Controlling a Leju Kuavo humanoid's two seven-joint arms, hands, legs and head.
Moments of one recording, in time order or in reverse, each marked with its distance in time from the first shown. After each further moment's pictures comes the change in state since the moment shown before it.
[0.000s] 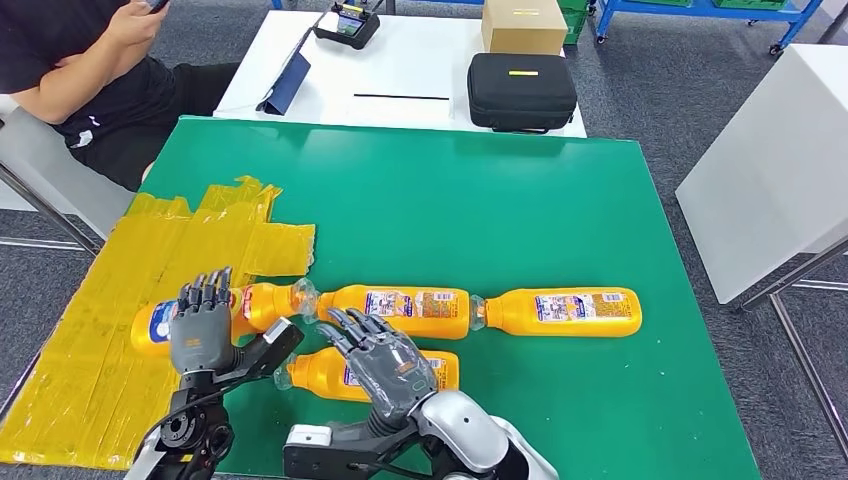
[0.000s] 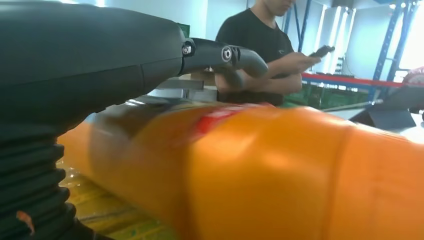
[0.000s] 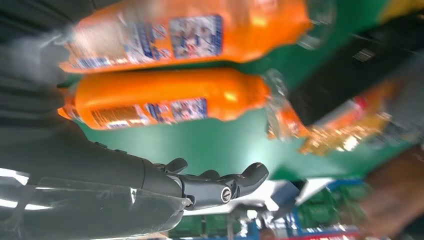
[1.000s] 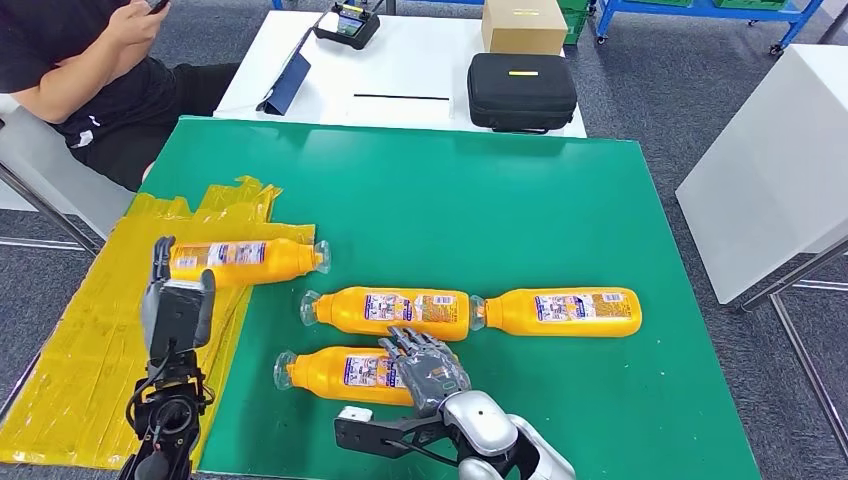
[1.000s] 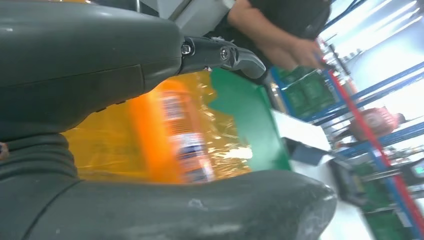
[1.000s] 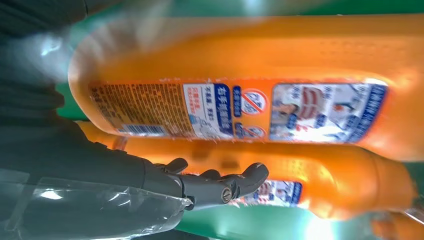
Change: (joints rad) left arm 0.060 -0.066 0.131 -0.340 0.845 -0.191 -0.321; right arm -0.008 -0.051 -0.045 0.207 0.033 0.021 0.080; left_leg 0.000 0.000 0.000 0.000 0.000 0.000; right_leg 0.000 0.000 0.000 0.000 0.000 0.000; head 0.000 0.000
